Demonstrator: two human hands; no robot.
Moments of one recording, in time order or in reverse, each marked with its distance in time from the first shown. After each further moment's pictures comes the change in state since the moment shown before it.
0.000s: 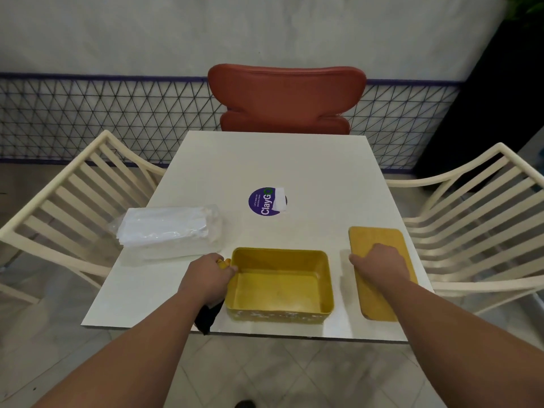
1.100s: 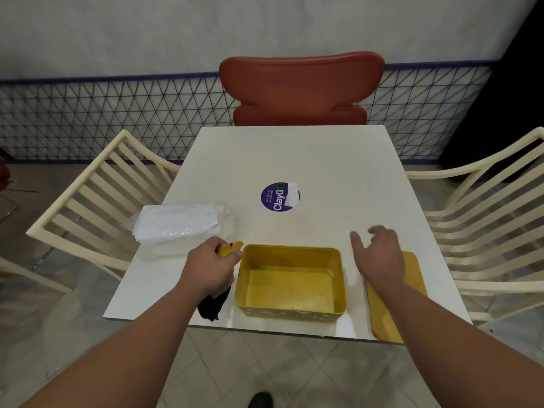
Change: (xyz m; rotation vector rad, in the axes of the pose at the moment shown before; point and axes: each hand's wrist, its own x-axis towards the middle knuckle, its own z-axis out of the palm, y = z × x) left_hand -0.013 0.008 -0.024 -0.202 0.124 0.049; right_hand 0.000 -0.019 0.033 0.395 0.266 -0.200
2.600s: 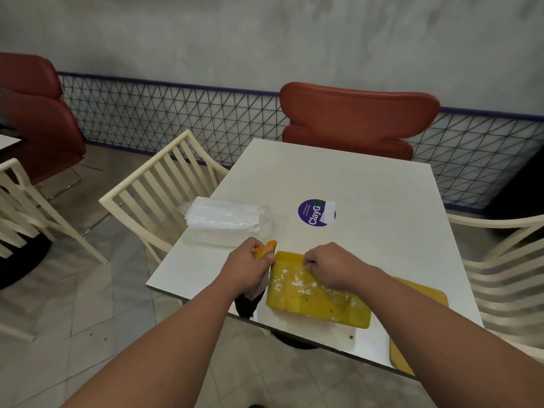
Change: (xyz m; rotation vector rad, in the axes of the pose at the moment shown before) left_hand -0.028 -0.006 -0.009 -0.166 -0.016 -0.040; right_hand -0.040 -0.135 0.006 -0.482 -0.830 -0.729
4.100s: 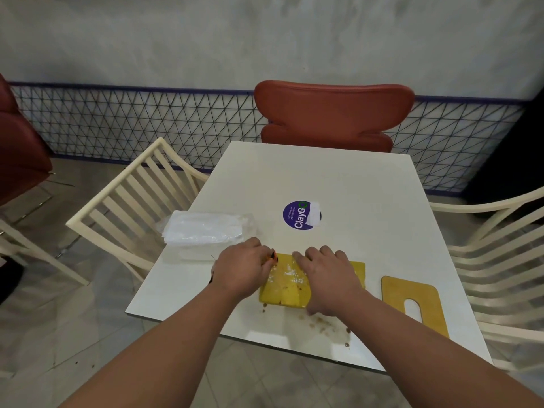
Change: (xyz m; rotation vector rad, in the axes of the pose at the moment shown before) left_hand 0.034 0.022 0.011 0.740 0.096 0.533; right_hand -0.008 0.005 0.017 -0.382 0.178 0.094
